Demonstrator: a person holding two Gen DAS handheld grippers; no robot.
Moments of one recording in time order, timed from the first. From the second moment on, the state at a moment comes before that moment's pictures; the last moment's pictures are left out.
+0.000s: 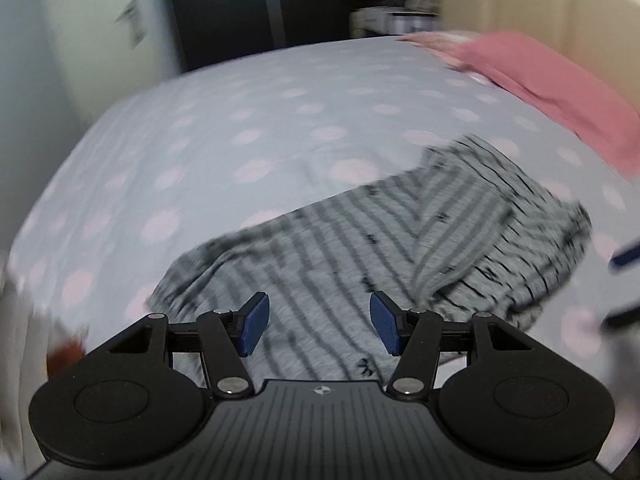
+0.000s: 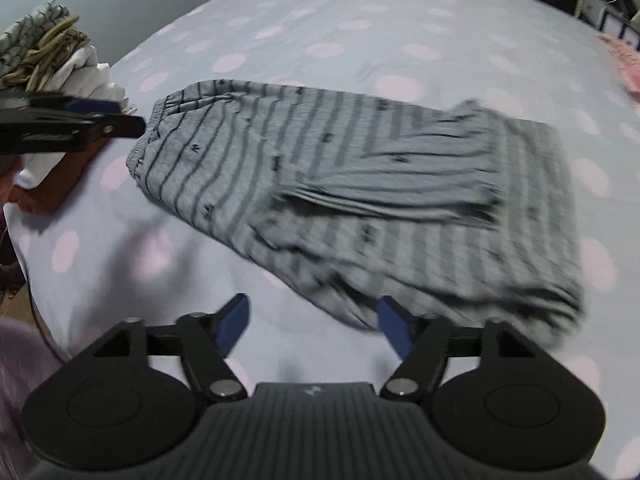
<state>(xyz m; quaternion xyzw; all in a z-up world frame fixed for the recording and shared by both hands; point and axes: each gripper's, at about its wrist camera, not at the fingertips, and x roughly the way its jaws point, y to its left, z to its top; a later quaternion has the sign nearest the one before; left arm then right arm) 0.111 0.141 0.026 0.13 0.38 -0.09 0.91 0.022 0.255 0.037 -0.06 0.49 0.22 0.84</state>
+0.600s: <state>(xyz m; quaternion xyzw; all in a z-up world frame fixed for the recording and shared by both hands) 0.156 0.005 -0.078 0.39 0.35 -0.21 0.83 0.027 0.133 0.015 0.00 0.51 0.17 0.85</state>
